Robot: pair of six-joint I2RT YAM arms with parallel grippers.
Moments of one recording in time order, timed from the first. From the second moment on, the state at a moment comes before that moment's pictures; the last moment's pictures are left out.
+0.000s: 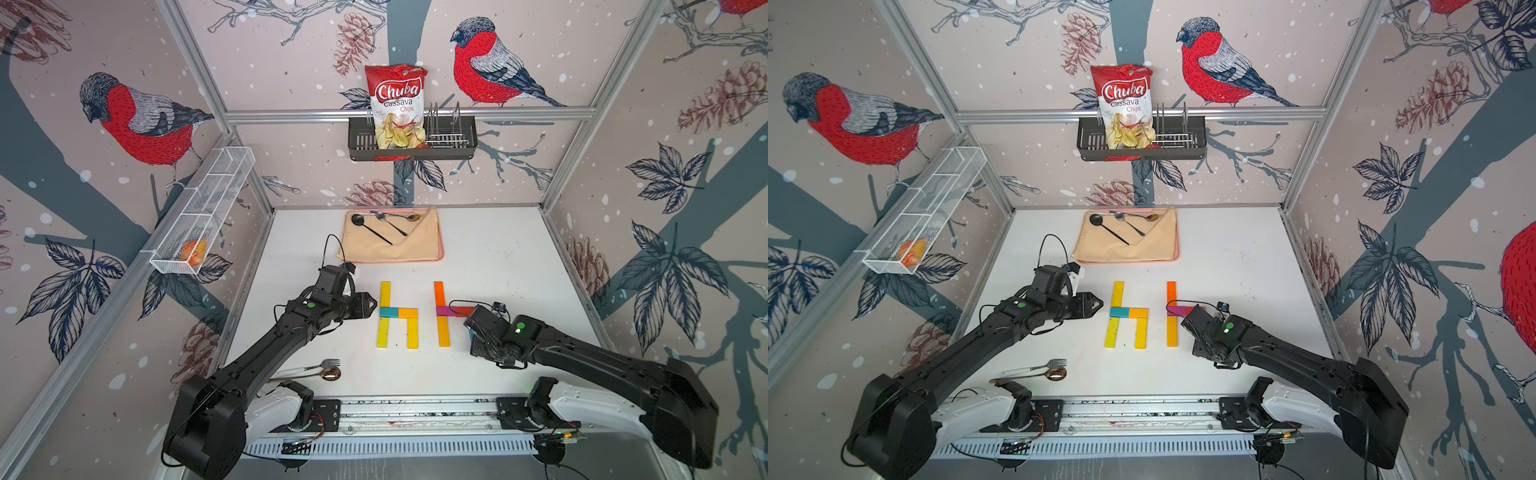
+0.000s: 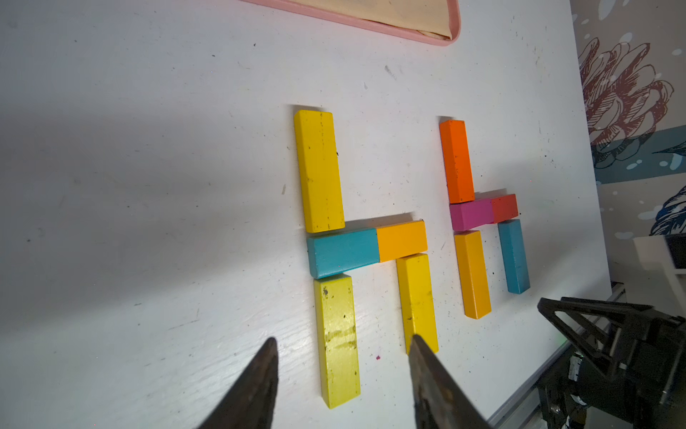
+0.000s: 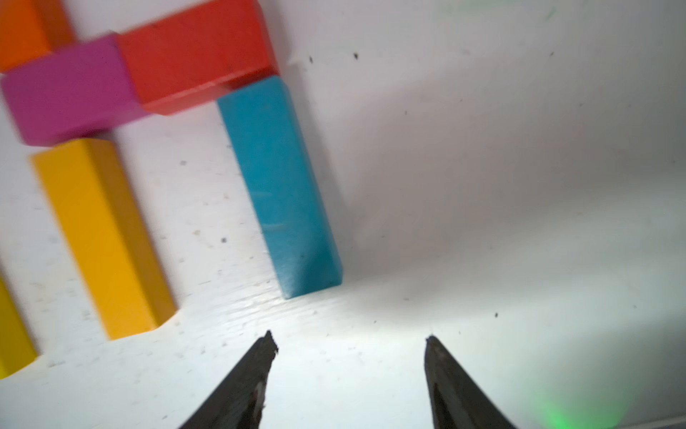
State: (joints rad) left arm -0.42 1.13 0.68 -0.44 0.31 -0.46; right arm 0.92 1.05 0.63 -0.93 0.23 1.08
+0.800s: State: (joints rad) left arm -0.44 0.84 0.46 0.29 1.06 -0.84; right arm 0.63 0.73 0.64 -0.50 0.51 0.71
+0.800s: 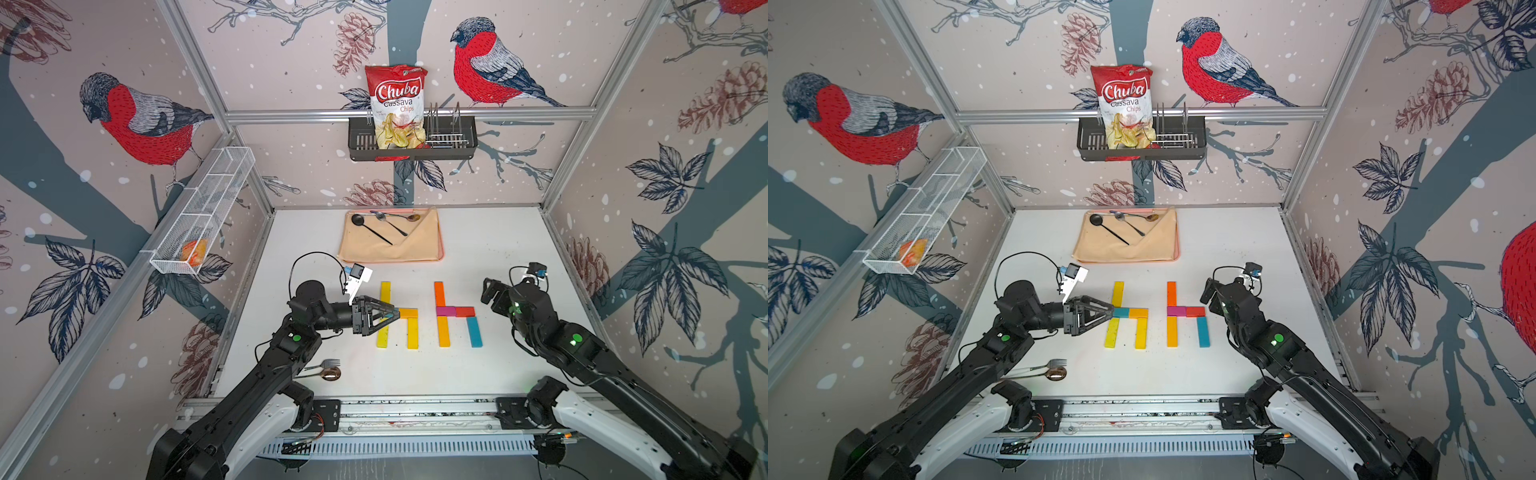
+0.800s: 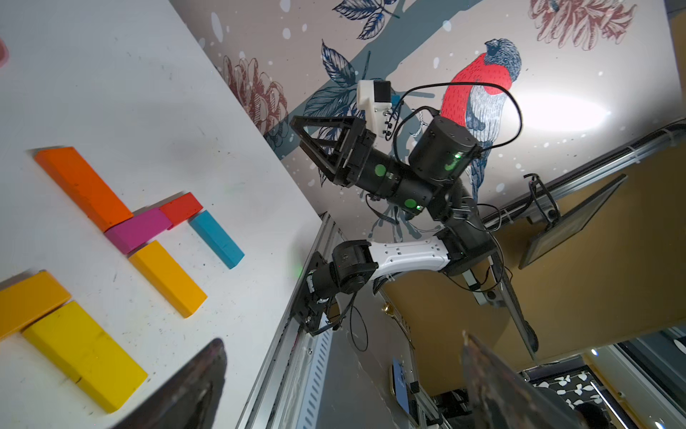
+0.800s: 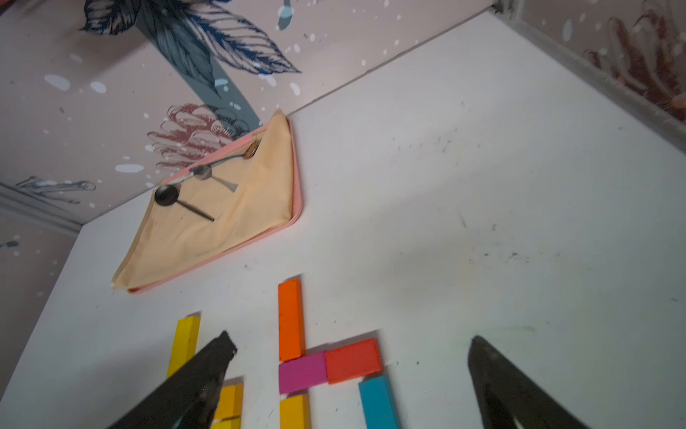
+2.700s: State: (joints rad) left arm -0.09 1.57 0.21 1.24 -0.40 -0.01; right arm 0.05 1.54 0.18 1.27 0.29 0.12
